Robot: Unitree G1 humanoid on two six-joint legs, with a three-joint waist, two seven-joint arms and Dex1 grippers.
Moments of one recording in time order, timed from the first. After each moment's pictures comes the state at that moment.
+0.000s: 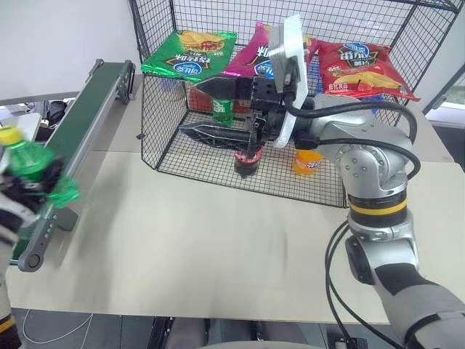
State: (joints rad) left arm -0.02 0.73 0.68 -0.35 -0.69 0.63 -0.41; right arm -0.99 -0.36 0.12 -0.17 0.62 0.73 0.80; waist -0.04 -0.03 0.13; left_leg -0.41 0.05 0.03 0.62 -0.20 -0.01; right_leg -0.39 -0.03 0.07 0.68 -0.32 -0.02
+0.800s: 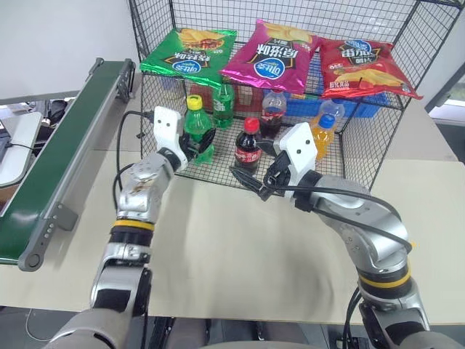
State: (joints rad) left arm -0.77 0.27 0.04 0.48 -0.29 0.14 -0.43; right arm -0.50 -0.38 0.18 -0.54 0.35 0.81 0.35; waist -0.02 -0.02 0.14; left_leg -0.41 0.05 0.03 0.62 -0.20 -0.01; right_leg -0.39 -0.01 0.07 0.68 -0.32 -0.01
